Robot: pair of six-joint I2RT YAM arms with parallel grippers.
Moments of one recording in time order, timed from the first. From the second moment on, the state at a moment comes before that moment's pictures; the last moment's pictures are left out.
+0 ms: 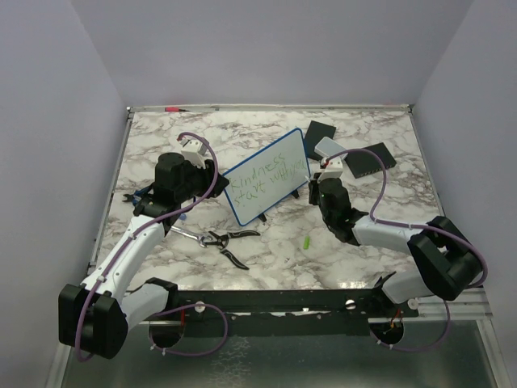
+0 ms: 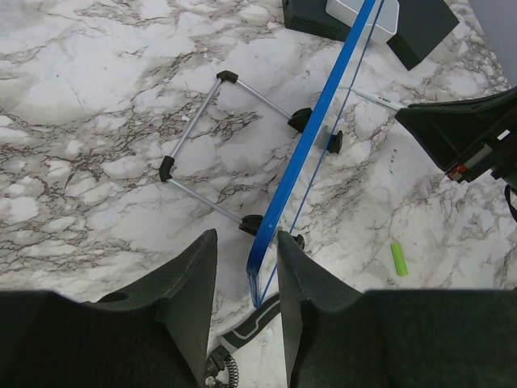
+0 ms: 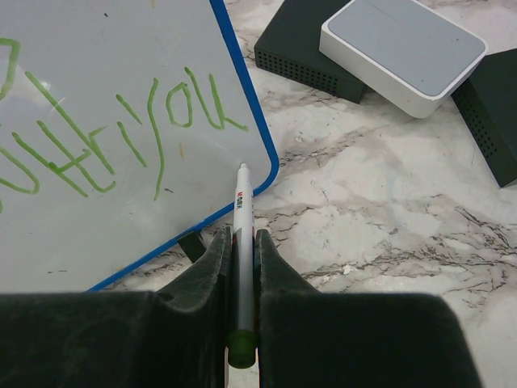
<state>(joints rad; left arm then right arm) -0.28 1.05 0.77 -0.13 0.35 -0.27 0.65 1.43 0.55 0.53 0.48 0.24</state>
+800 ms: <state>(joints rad) -0.28 1.05 0.77 -0.13 0.35 -0.27 0.65 1.45 0.55 0.55 0.48 0.24</state>
